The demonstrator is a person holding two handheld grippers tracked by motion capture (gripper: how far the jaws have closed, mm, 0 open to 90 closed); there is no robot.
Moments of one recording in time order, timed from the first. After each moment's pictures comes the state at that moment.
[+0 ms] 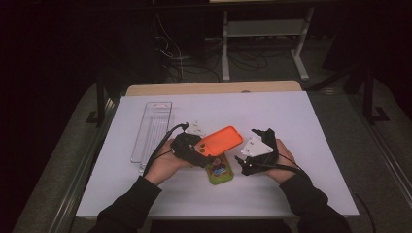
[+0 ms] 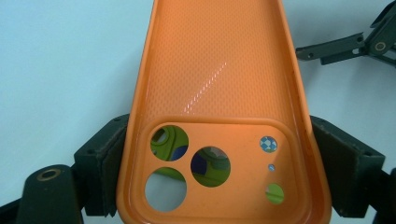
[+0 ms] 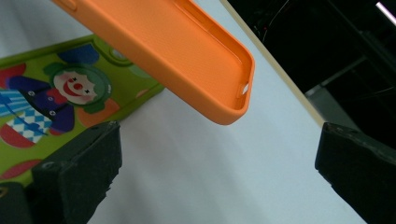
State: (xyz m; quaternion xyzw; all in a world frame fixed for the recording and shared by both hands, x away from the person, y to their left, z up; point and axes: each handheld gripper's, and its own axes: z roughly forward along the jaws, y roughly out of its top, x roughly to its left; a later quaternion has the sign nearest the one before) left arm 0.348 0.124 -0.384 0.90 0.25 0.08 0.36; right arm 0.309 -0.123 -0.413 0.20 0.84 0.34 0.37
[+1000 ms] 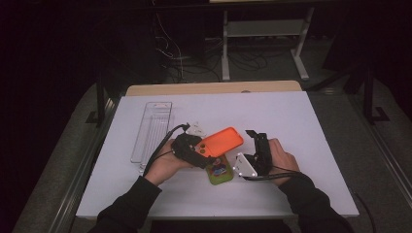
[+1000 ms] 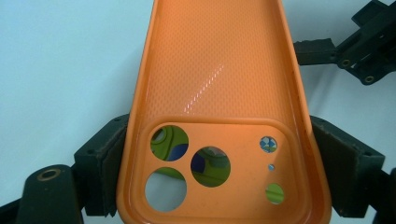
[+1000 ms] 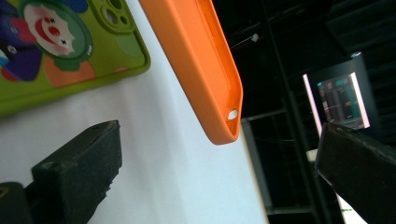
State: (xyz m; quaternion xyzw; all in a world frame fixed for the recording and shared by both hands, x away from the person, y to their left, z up) left arm 0.345 0.121 -0.386 0.89 0.26 0.07 0.36; right arm 0.294 -0.108 -0.427 0.03 0.82 0.22 0.53
